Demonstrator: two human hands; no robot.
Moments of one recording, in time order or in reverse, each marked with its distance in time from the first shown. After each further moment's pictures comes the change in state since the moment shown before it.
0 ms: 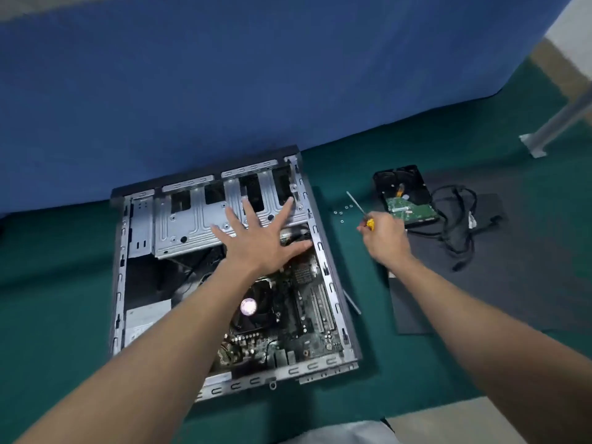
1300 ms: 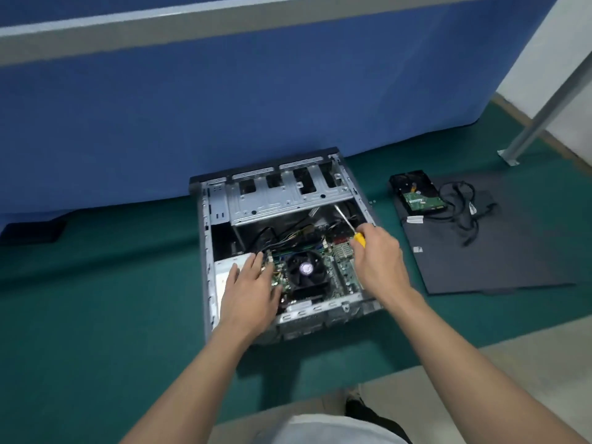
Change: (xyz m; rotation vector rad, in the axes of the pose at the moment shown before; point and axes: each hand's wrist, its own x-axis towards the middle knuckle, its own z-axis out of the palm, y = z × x) left_hand -0.148 -0.148 0.087 -0.050 0.320 0.197; right_hand -0.207 -0.109 0.034 -0.036 0.287 -0.269
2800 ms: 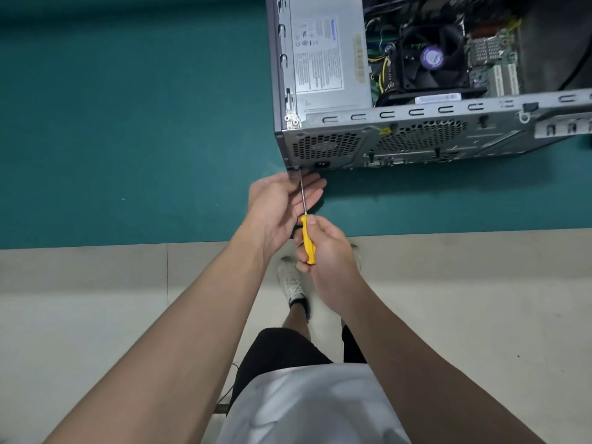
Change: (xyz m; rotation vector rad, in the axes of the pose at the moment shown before) left_hand -0.097 -0.057 0.118 -2.023 -0.026 -0.942; right_hand -0.235 -0.065 0.190 1.184 -0.691 0.899
